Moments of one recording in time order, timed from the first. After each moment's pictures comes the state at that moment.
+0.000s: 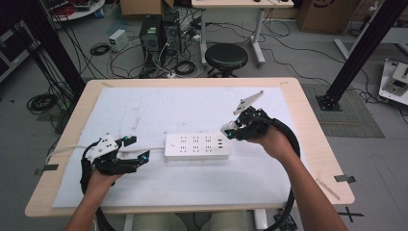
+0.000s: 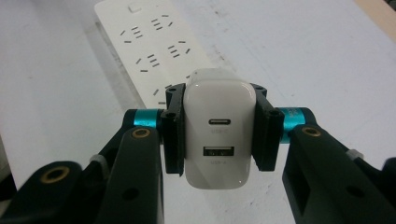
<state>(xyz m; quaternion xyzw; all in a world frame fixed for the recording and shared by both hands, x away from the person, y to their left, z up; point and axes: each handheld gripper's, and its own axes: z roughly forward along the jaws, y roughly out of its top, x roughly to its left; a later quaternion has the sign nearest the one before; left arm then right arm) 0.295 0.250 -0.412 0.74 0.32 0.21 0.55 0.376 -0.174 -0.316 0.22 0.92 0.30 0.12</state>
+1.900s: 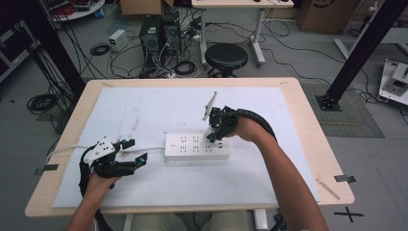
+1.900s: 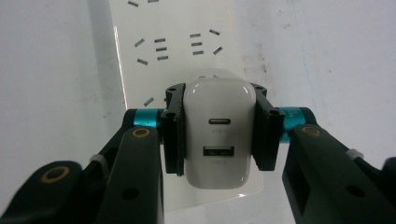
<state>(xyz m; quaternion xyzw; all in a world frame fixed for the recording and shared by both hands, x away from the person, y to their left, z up) 0.294 0.260 -0.428 0.73 0.33 0.20 0.56 0.430 -0.101 -0.355 0.06 0.98 0.18 0.06</state>
